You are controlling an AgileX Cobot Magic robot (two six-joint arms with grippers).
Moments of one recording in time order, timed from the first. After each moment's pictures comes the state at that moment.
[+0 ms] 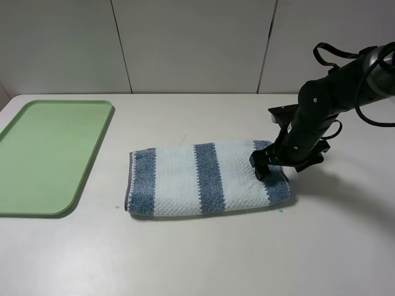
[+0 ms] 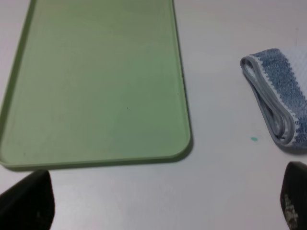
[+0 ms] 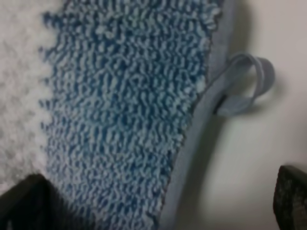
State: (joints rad) left arm -0.03 -0.01 -0.50 0.03 1.06 0.00; right arm 0.36 1.97 -0.97 -0.06 0.44 0.21
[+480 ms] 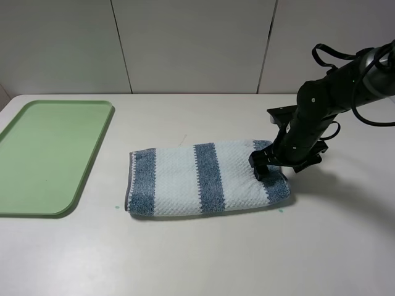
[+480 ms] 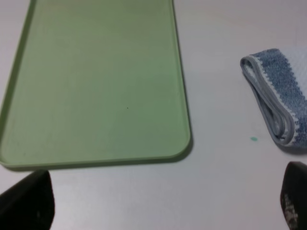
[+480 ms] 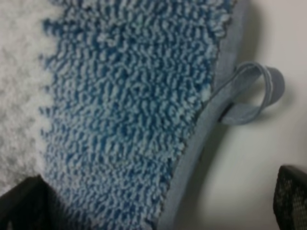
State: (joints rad) left arm -0.03 -0.01 -0.50 0.03 1.06 0.00; right arm 0.36 1.99 -0.99 -0.04 0.45 0.18
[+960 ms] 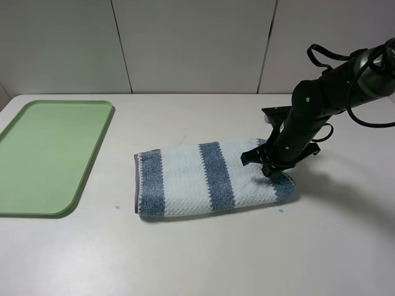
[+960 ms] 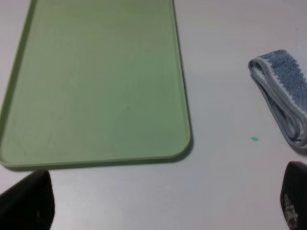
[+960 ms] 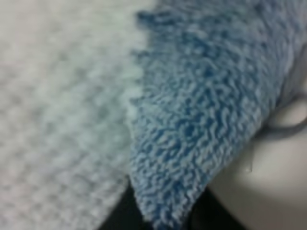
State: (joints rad) left arm -0.03 -0.01 -0.50 0.03 1.06 0.00; right arm 0.37 2.00 -0.99 0.02 0.43 0.18
